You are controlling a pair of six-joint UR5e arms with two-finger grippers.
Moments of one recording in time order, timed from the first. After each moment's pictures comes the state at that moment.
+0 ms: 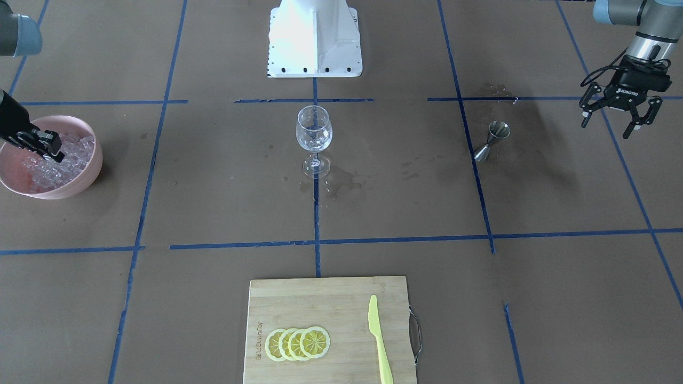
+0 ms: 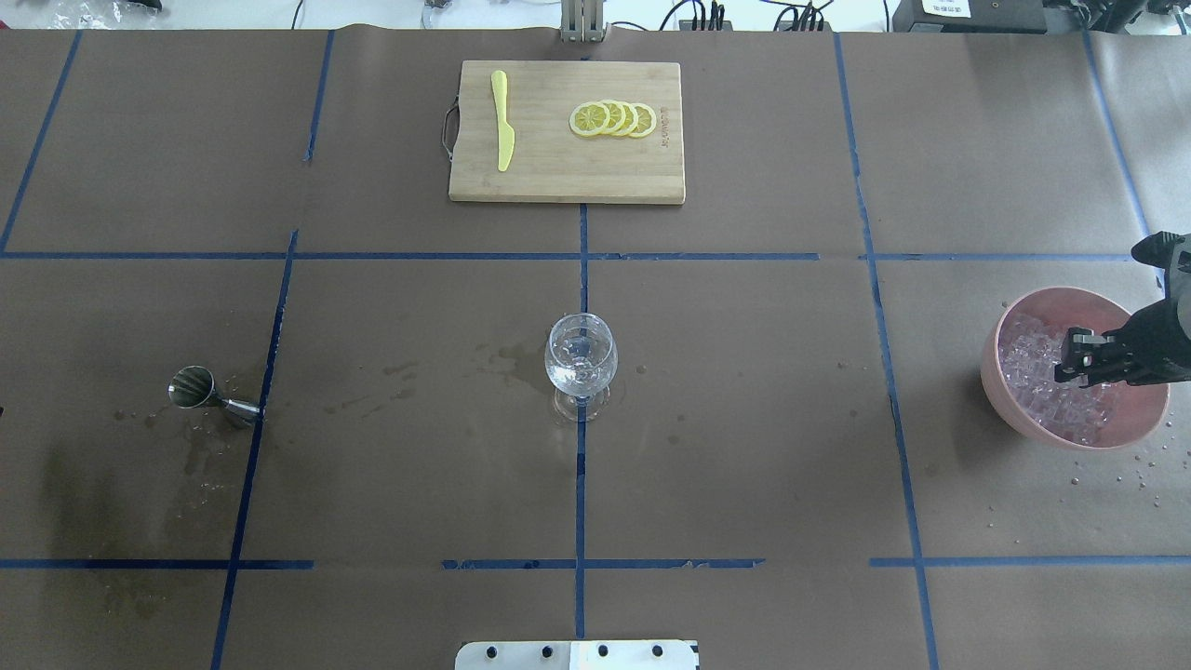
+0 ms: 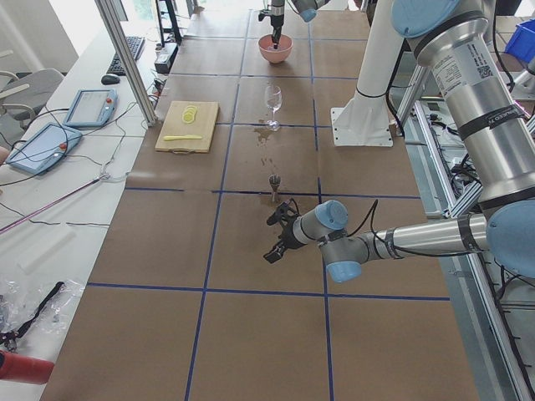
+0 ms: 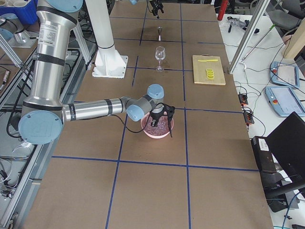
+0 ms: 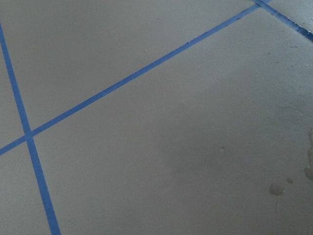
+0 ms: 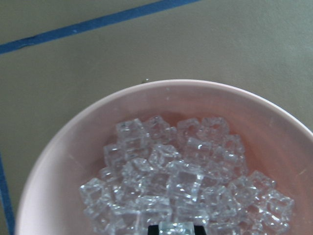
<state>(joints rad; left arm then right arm) -0.79 -1.11 -1.68 -2.95 -1.68 -0.54 0.97 -1.76 1.87 -1.07 2.19 1.06</state>
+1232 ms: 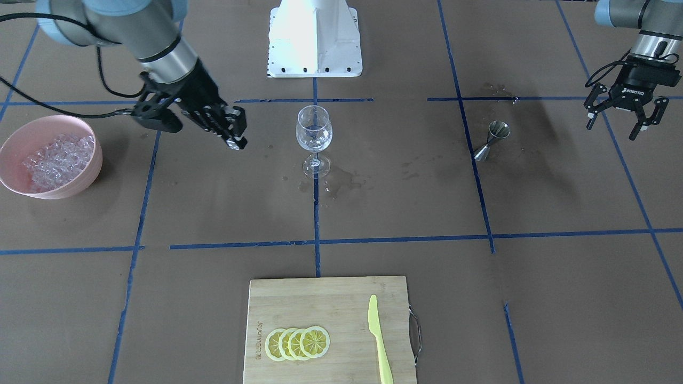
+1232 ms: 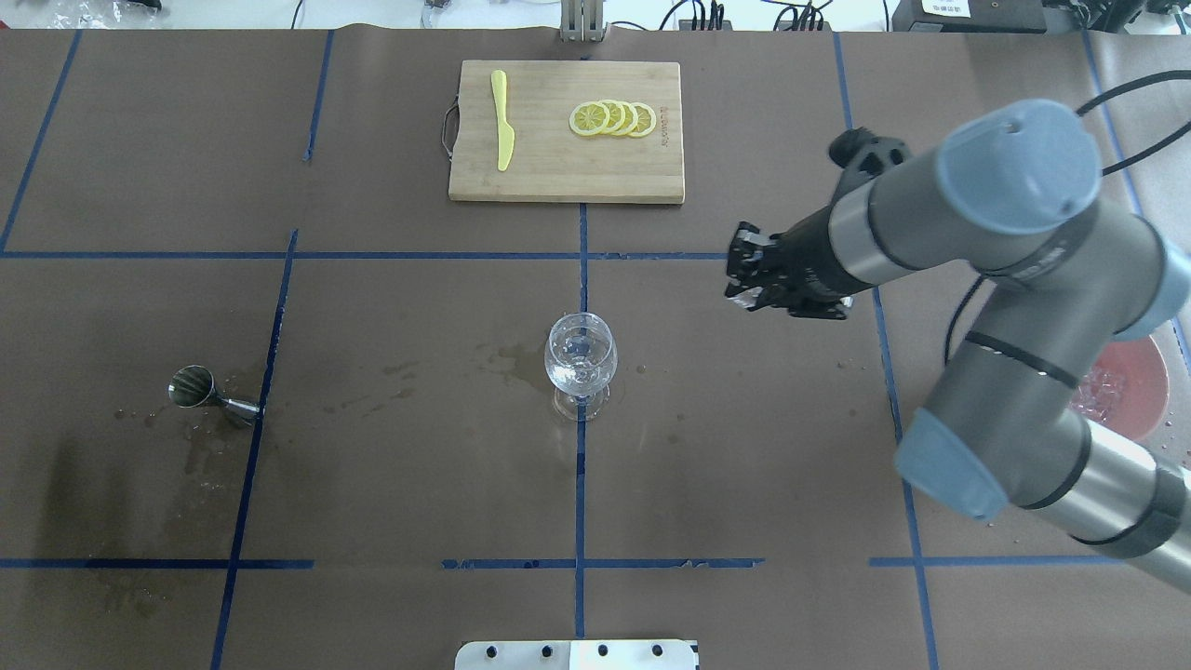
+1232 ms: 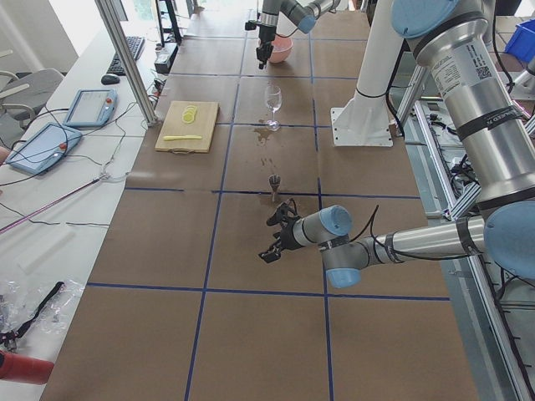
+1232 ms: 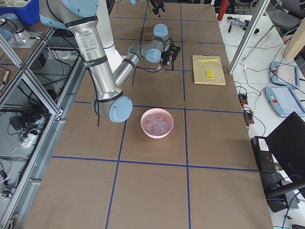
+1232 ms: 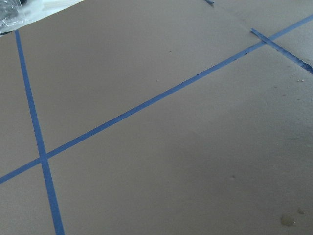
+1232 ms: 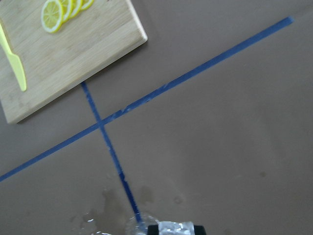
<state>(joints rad) -0.79 -1.11 -1.64 -3.07 -1.62 -0.56 0.64 -1.06 1.94 -1.39 1.95 1.73</state>
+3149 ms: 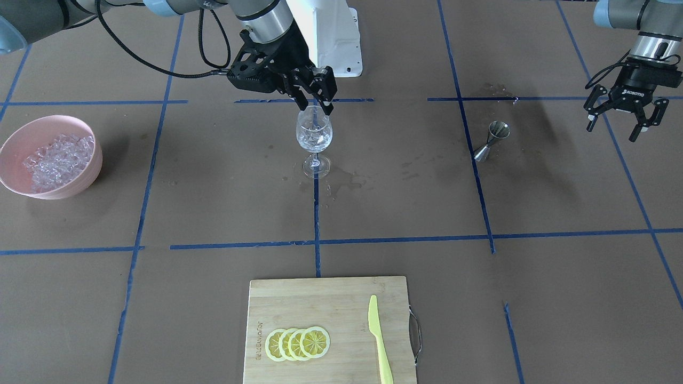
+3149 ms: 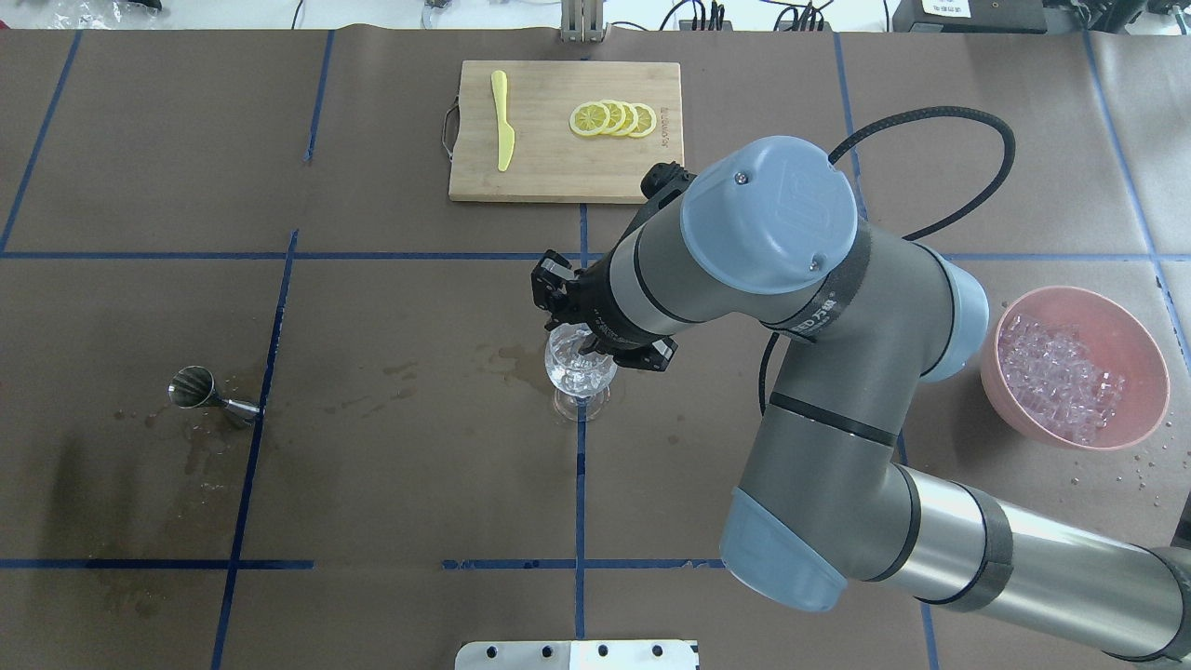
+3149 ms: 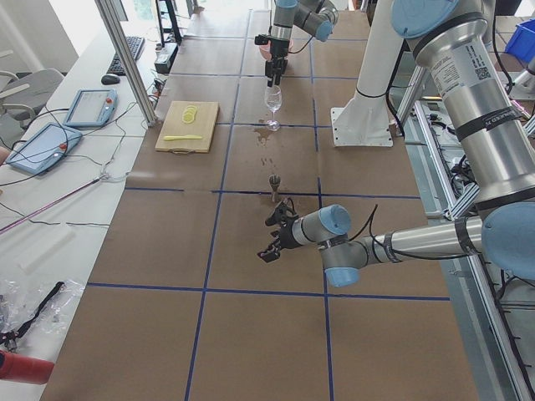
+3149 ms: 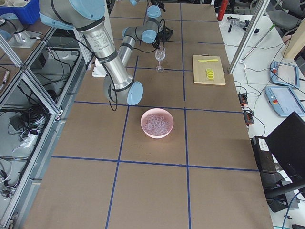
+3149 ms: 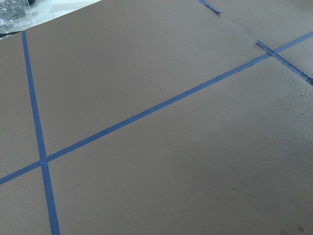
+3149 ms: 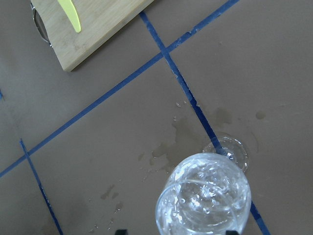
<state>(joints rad) -0.79 -1.12 -1.63 -3.07 -1.61 -0.60 0.52 -0.89 1.93 -1.49 1.89 1.86</state>
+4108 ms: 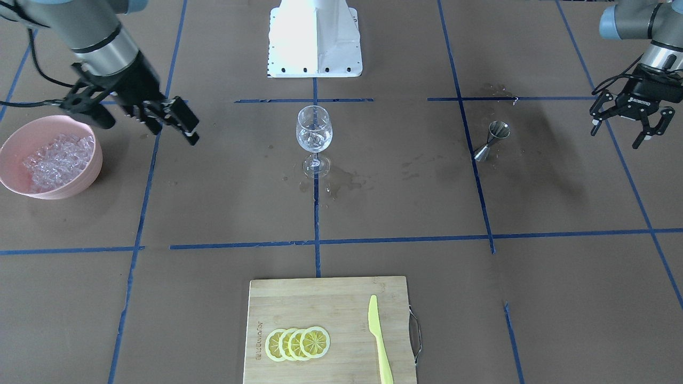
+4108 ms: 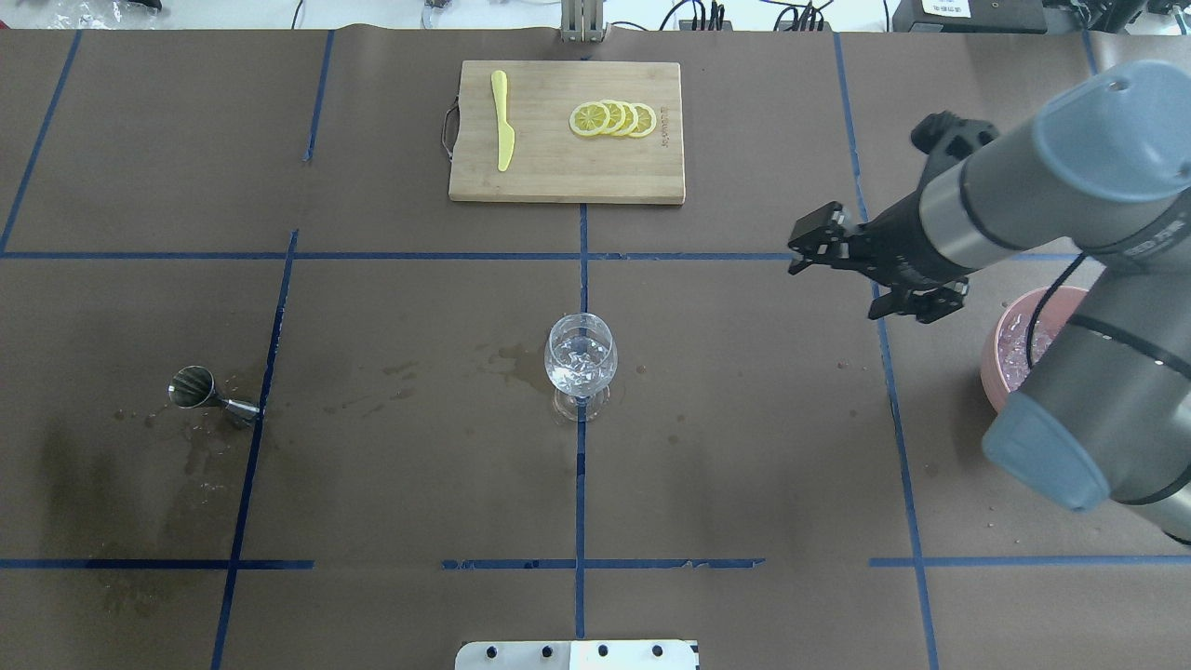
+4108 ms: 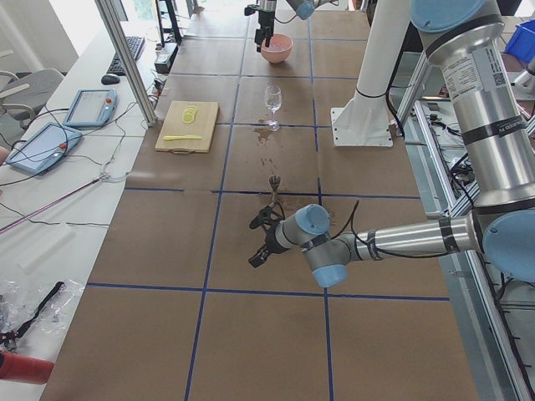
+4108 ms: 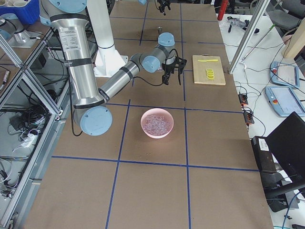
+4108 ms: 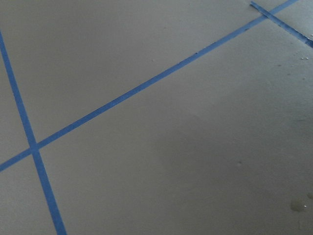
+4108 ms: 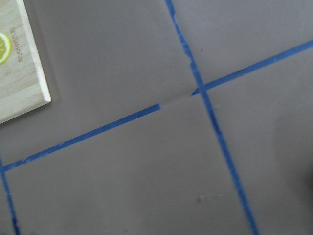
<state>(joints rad) -1.14 -1.30 -1.60 -2.69 -1.97 -0.23 0.97 -1.40 2.05 -1.49 2.17 1.24</state>
